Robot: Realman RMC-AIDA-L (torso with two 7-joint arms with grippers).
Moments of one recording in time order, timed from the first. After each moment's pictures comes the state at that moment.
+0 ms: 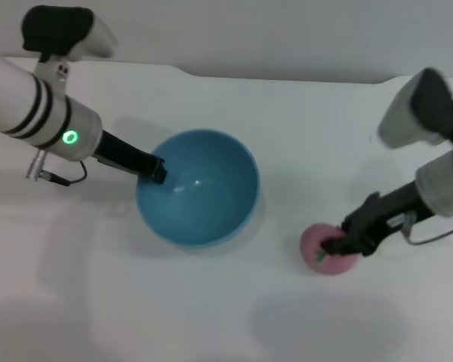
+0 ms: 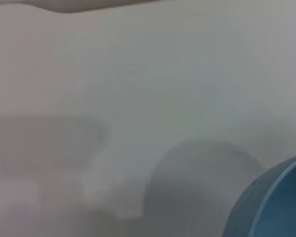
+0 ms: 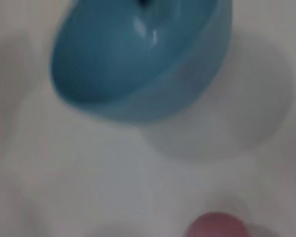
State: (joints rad) left arm -0.61 -2.06 1.24 1.00 2.48 1.28 -2.64; right arm 0.77 2.08 -1.23 -0.71 -2.37 -1.36 2.01
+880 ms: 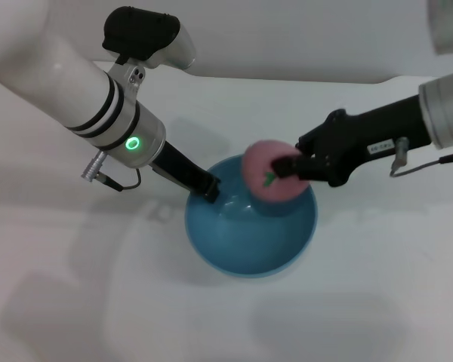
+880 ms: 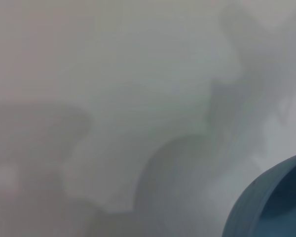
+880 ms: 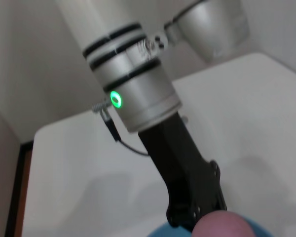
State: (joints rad) left arm -0.71 -2.07 1.43 0.99 2.41 1.31 -2.70; right arm 0.76 2.07 -1.13 -0.91 -2.07 -1.52 1.88
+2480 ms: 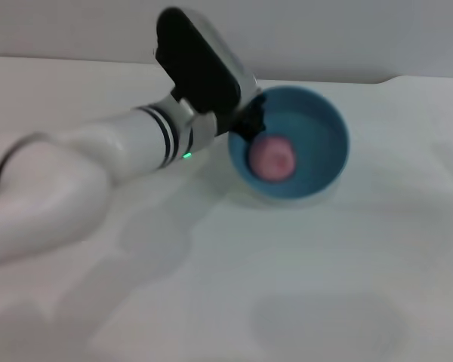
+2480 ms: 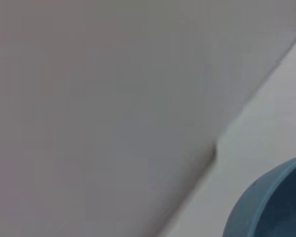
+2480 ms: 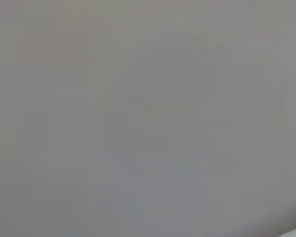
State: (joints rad) left arm -0.47 -2.07 2.05 1.06 2.58 0.16 -2.58; right arm 0.37 2.06 -0.55 -0.66 -1.66 -1.32 1.93
